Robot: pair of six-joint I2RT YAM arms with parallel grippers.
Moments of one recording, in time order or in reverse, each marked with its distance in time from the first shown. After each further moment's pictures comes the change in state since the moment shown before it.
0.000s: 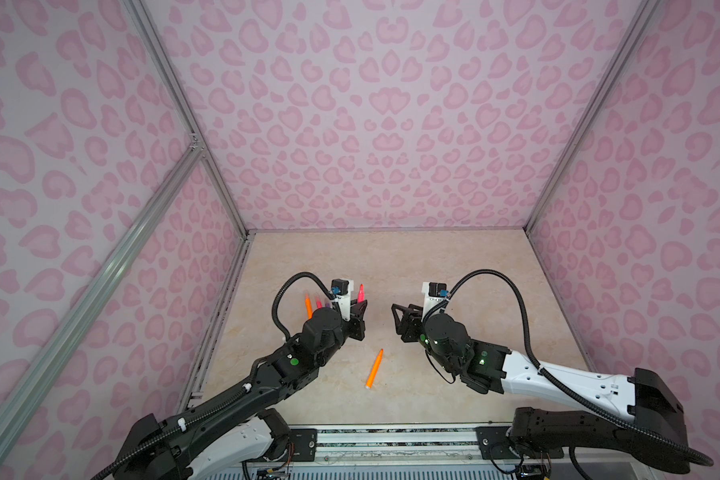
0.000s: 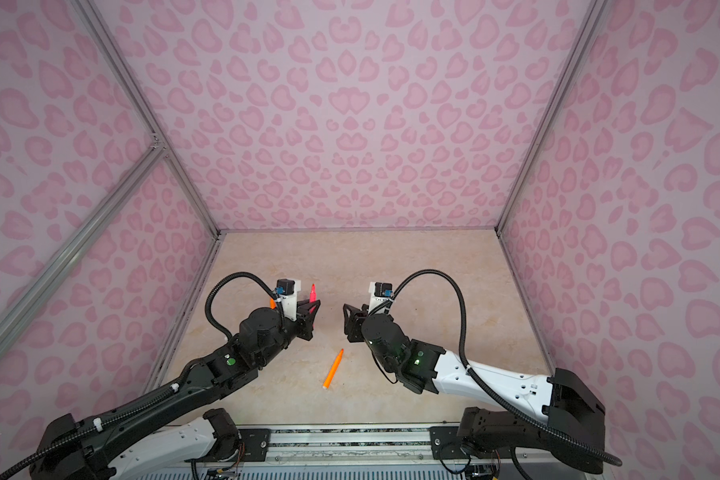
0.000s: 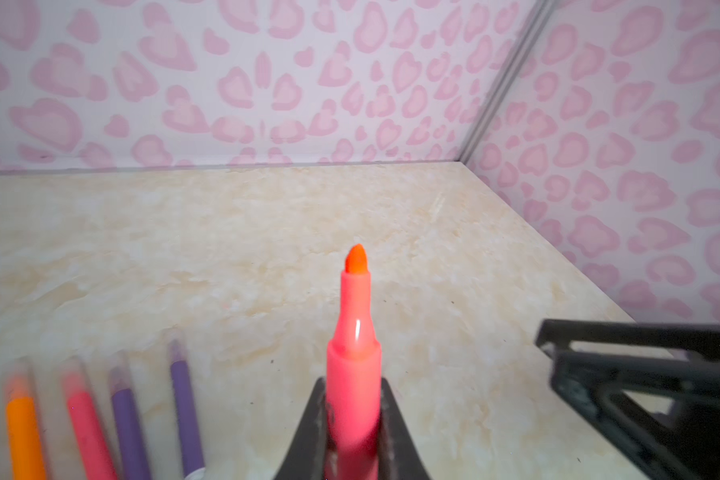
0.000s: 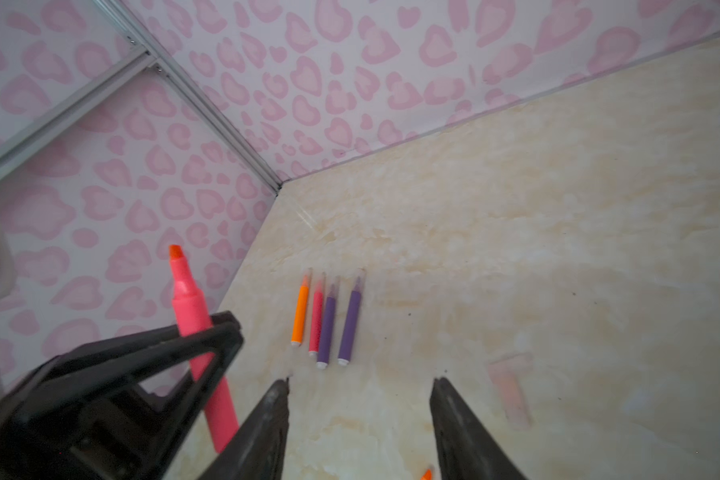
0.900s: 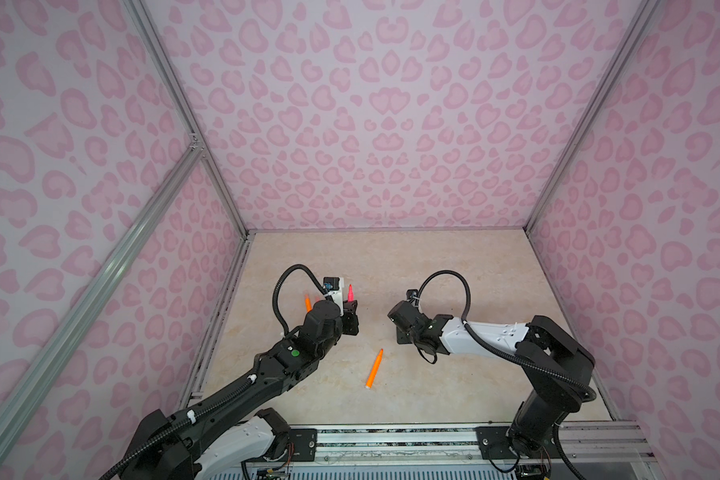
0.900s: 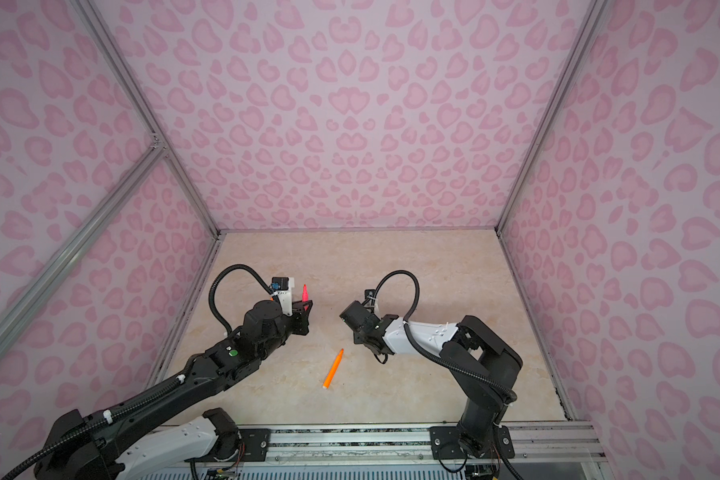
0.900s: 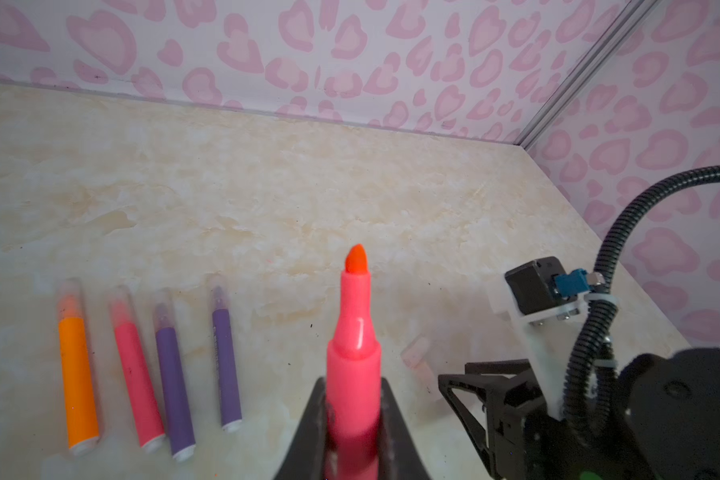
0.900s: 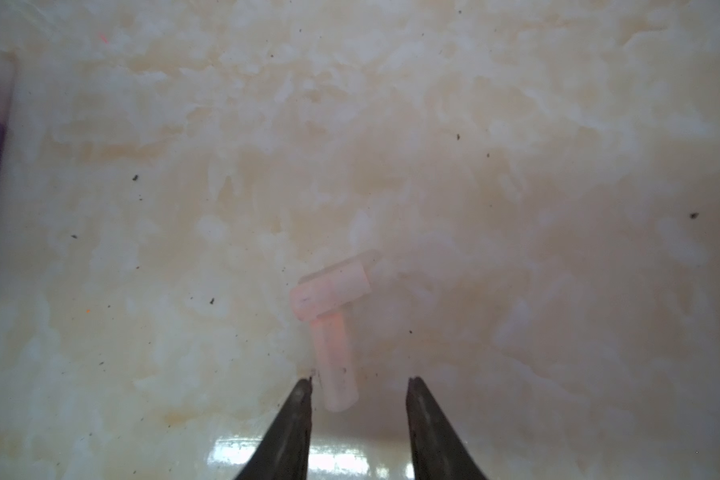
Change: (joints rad) left arm 0.060 0.059 0.026 -0.082 0.021 -0.079; right arm -0.164 0.550 0.237 -0.375 -0.122 -0.029
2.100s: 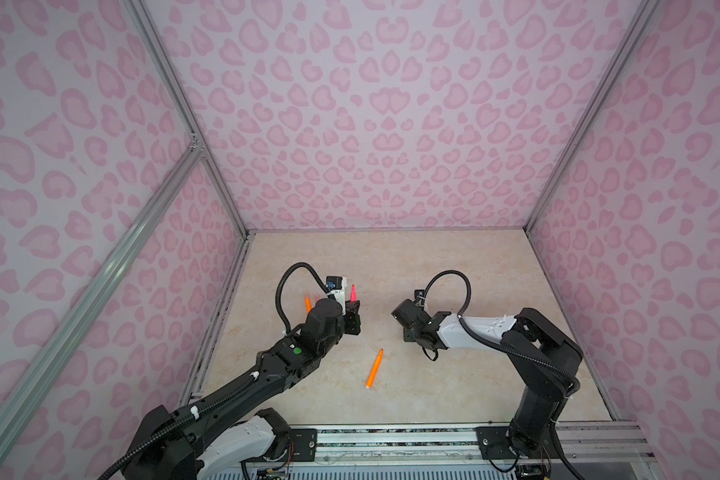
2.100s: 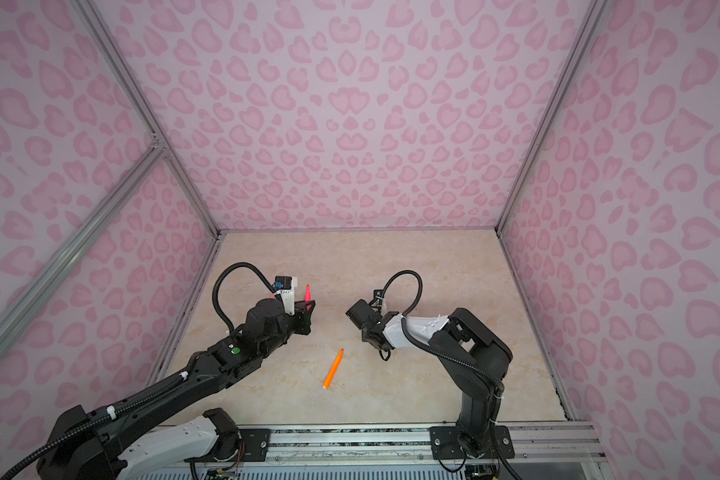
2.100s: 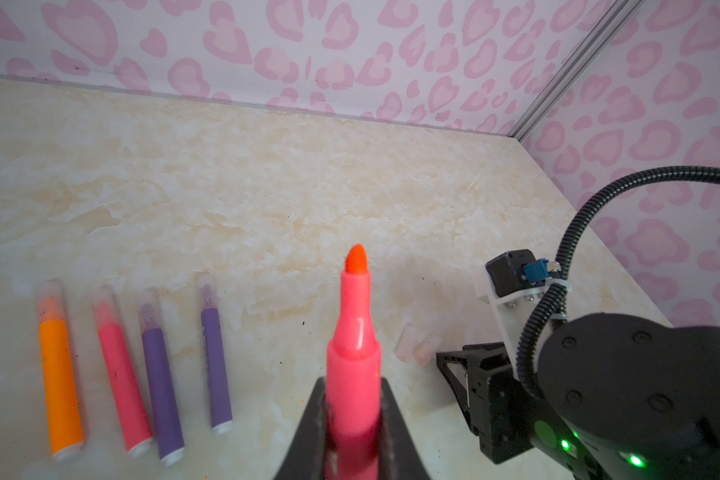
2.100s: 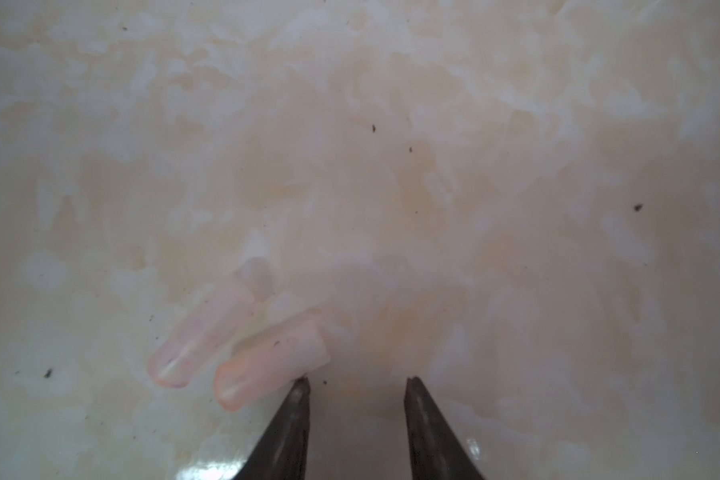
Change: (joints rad) left arm 0.000 0.024 0.013 -0.002 0.026 0.001; right arm -0.075 0.072 0.003 -0.006 0.053 0.006
